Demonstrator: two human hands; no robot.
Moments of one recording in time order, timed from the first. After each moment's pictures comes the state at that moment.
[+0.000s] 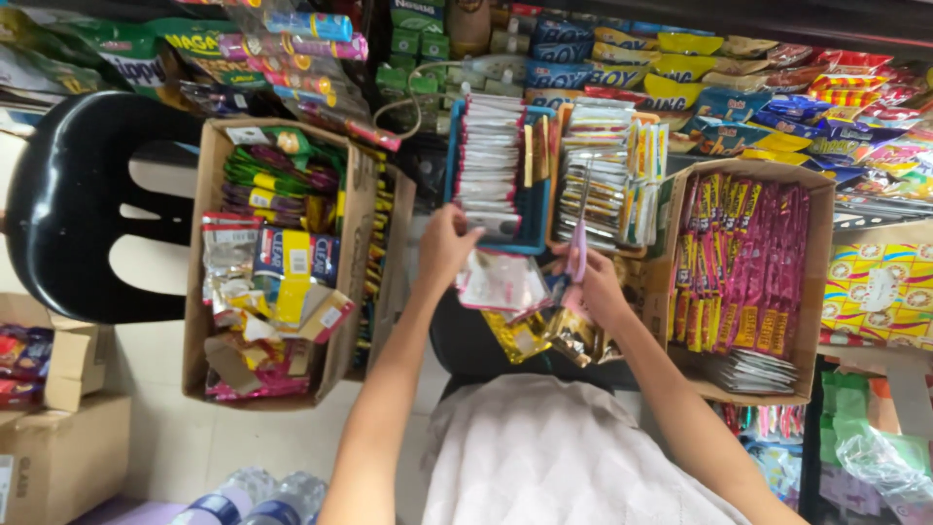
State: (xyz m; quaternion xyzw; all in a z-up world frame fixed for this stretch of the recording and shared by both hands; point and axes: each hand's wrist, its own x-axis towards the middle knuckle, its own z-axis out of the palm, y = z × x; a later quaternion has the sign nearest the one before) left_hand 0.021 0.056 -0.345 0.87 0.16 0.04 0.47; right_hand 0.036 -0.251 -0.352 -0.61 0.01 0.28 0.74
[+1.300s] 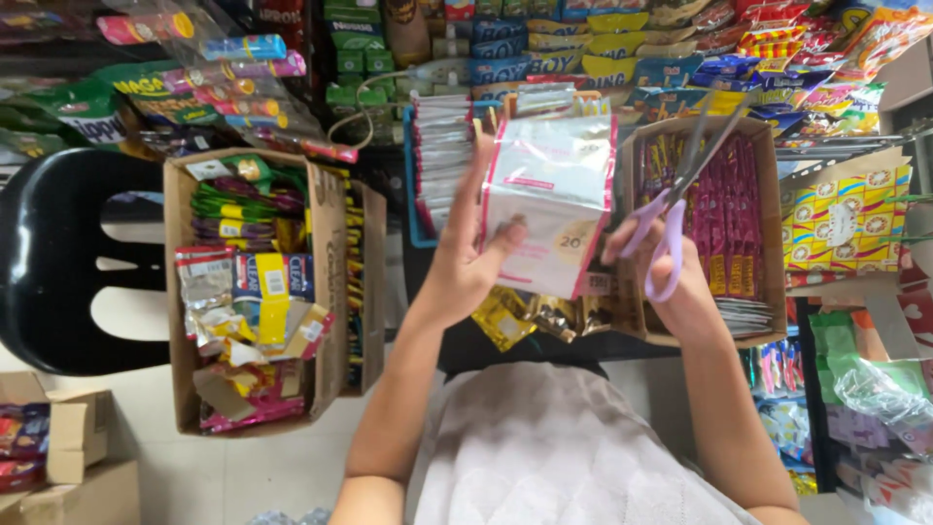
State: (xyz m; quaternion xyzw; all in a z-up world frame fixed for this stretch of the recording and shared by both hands) left_hand -0.026 -0.010 -0.075 0.64 -0.17 0.14 0.74; right_hand -0.018 -0.291 -0.123 -0.55 -0.12 0.11 0.82
